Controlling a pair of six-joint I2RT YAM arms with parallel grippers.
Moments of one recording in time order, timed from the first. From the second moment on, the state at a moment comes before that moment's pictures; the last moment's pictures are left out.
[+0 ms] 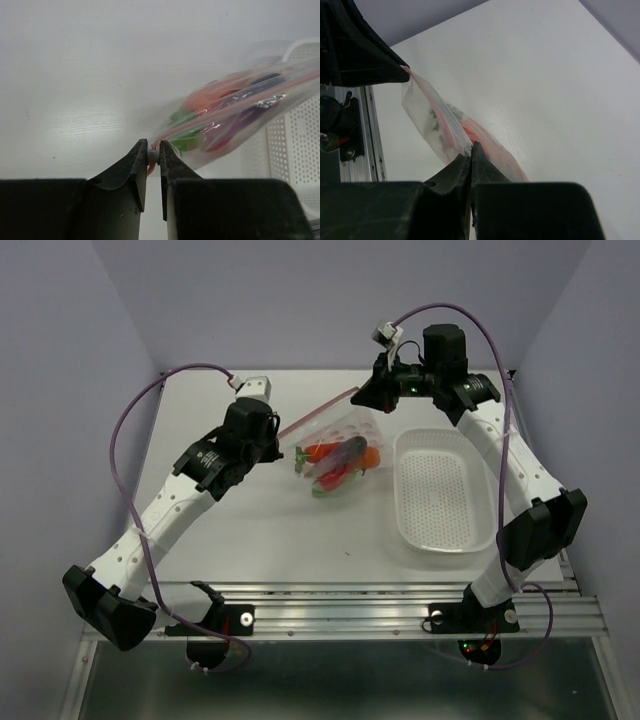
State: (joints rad) left arm -0.62 1.21 1.32 -0.70 -0.31 -0.45; right arm 0.36 1.65 1.78 -0.53 -0.79 -0.15
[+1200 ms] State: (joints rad) left arm -0.27 1.91 2.10 -0.66 -0.23 -0.34; right arm 0.29 1.97 1.96 0.04 -0.83 -0.21
